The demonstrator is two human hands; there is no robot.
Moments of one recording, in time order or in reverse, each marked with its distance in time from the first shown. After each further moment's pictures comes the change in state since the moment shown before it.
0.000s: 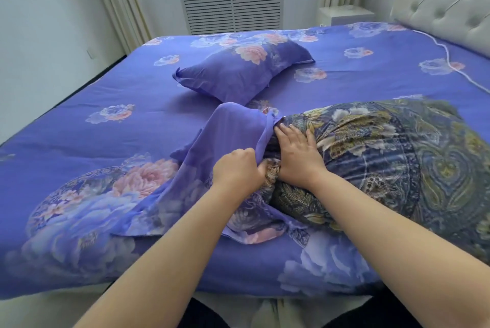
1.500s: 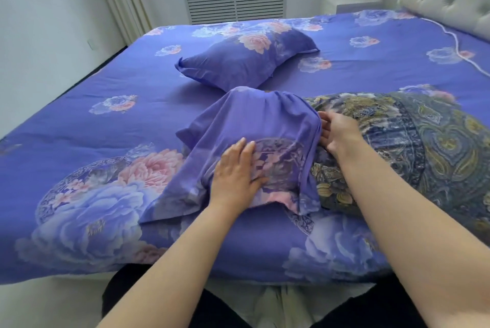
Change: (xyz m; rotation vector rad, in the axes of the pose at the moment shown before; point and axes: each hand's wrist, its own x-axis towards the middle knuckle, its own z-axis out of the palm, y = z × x) left_hand -0.041 -0.033 0.036 -0.154 0.081 0.138; right_hand 0.022 0.039 -0.033 1.728 0.260 0.901
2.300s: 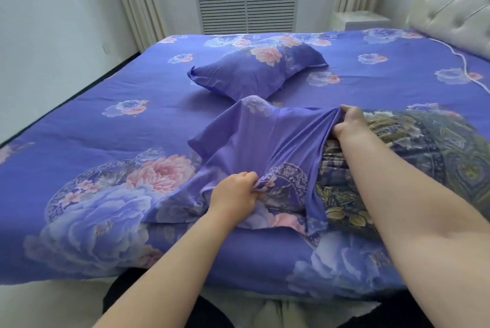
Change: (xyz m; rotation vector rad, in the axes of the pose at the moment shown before) left_hand -0.004 -0.017 -0.010 0.046 -0.127 -0.014; right_hand 0.034 -0.038 0.028 0.386 -0.070 0.130
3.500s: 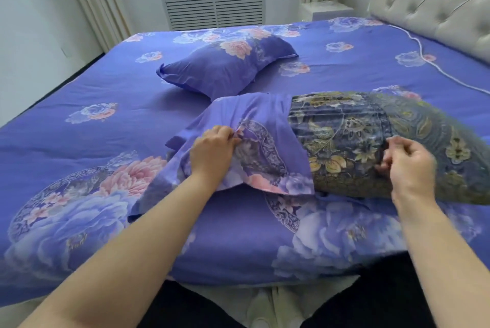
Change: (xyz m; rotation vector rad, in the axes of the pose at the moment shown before) left_hand 0.059 0.010 -0.027 -0.002 0.255 -0.036; right_hand -0.116 -0.015 -0.162 -0.560 0.329 -0.724
